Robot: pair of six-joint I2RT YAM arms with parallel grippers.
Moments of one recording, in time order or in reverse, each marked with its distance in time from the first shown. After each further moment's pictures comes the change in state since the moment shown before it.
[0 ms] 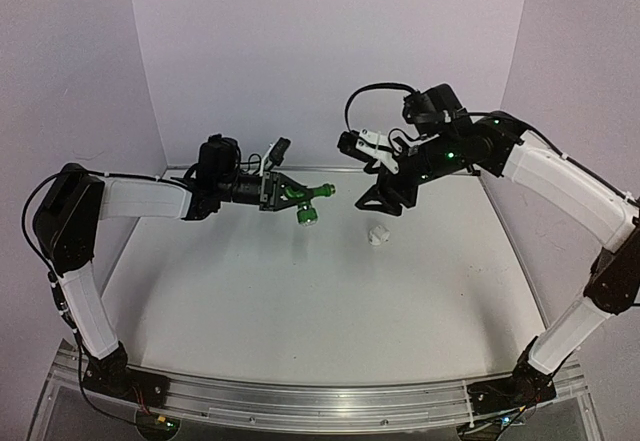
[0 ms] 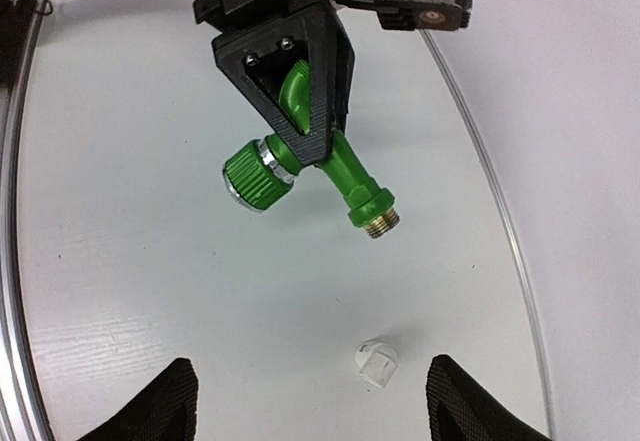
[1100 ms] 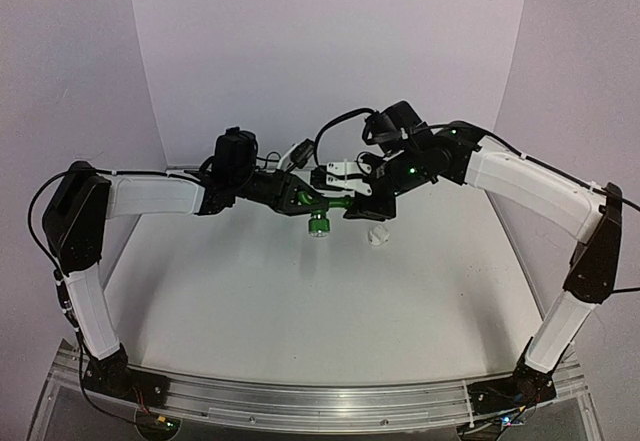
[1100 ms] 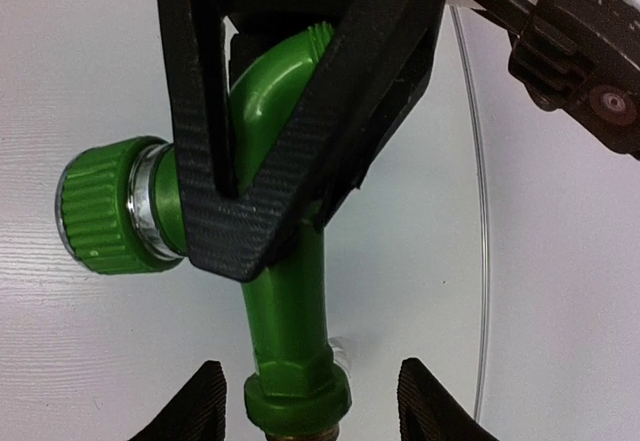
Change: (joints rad) left arm -0.077 0.043 0.124 -0.077 0.257 -0.004; right arm 0.071 0.130 0.038 0.000 0.143 -0.260
